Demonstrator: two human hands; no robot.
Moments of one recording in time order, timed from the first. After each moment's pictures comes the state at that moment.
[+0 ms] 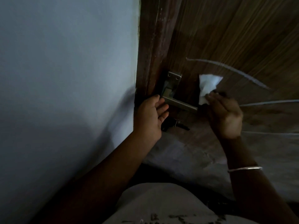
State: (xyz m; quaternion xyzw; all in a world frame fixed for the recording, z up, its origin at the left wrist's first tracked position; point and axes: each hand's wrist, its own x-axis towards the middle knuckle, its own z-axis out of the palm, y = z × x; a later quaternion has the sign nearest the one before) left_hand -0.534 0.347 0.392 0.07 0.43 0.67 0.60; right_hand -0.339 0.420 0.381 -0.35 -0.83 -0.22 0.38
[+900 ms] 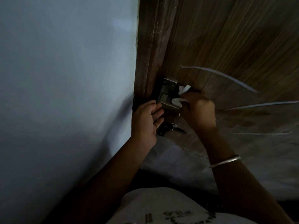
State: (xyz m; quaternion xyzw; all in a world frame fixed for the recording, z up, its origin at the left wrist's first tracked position) left_hand -0.539 0.339 0.394 0.11 0.44 0.68 0.58; right_hand -0.410 0.405 0.413 -0.44 -0.84 -0.06 0.32
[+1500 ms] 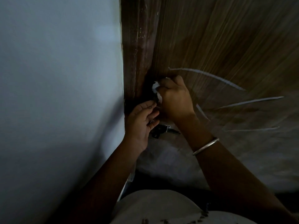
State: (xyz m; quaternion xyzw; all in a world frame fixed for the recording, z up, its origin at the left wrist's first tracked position) left_hand -0.540 0.339 0.391 0.23 0.42 0.67 0.57; right_hand -0.447 0.420 0.427 -0.38 -0.88 -0.21 0.22
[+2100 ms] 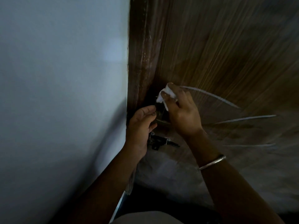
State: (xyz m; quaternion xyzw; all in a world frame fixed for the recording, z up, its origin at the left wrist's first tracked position) left_hand -0.508 0.334 0.406 0.31 0.43 0.68 0.50; right_hand -0.392 0.407 0.429 -0.32 -0.85 -0.18 0.38
